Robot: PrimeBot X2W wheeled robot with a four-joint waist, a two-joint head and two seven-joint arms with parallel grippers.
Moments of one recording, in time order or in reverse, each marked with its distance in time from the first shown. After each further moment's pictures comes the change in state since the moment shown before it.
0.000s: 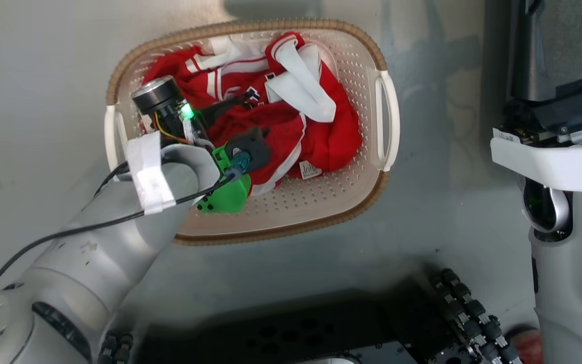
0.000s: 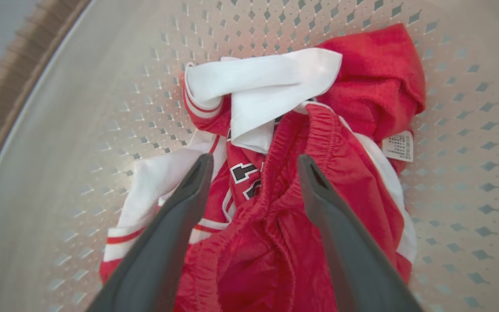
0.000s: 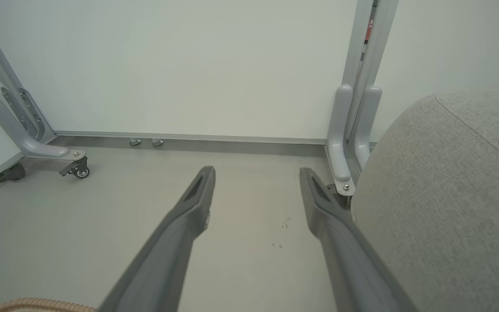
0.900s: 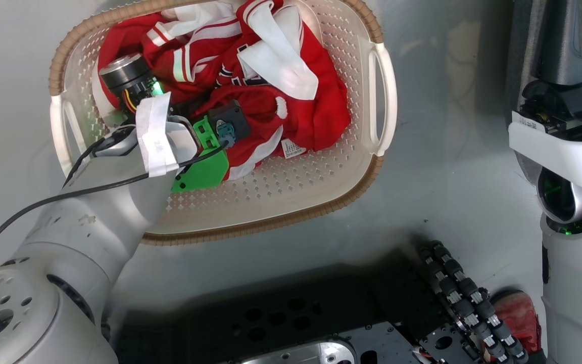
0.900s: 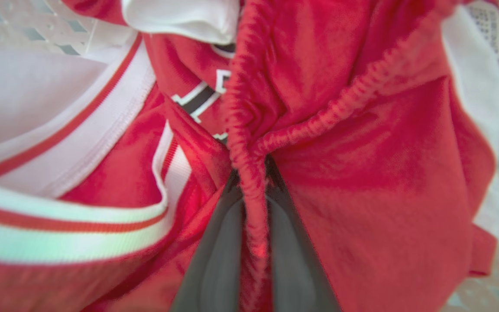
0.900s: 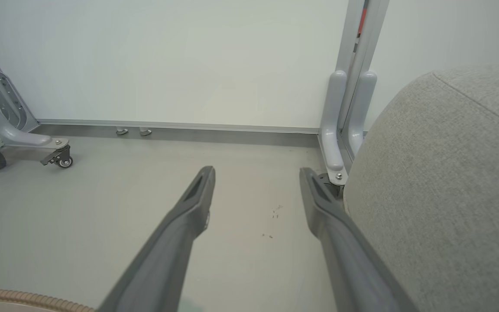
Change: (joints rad) left arm -0.130 -0.082 -0.123 0.313 -0.026 0.000 0.070; right arm -0.047 0.000 -0.002 -0.080 0.023 0.000 0.000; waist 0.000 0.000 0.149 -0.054
